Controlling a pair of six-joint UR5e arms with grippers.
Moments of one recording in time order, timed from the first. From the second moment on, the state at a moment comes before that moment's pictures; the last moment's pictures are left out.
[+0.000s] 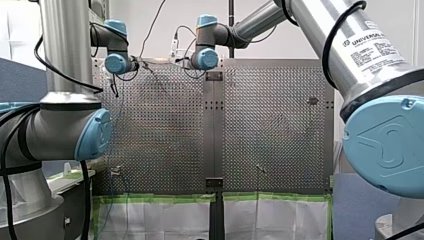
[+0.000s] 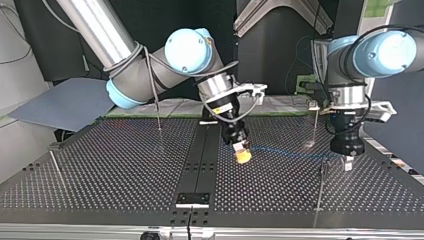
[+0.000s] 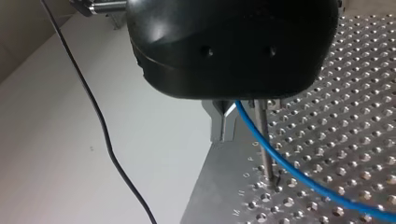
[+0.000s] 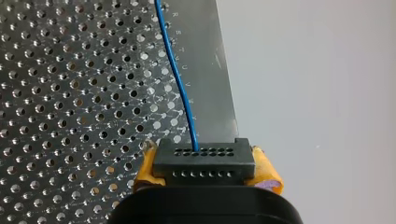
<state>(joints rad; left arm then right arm) 0.11 -1.45 -1.89 -2.68 -1.54 -1.93 2.47 -1.04 1.07 -0.23 1.63 1.67</state>
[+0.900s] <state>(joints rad) 0.13 -1.49 -1.89 -2.66 -1.52 -1.97 2.45 -1.01 1.06 -0.22 1.62 1.69</state>
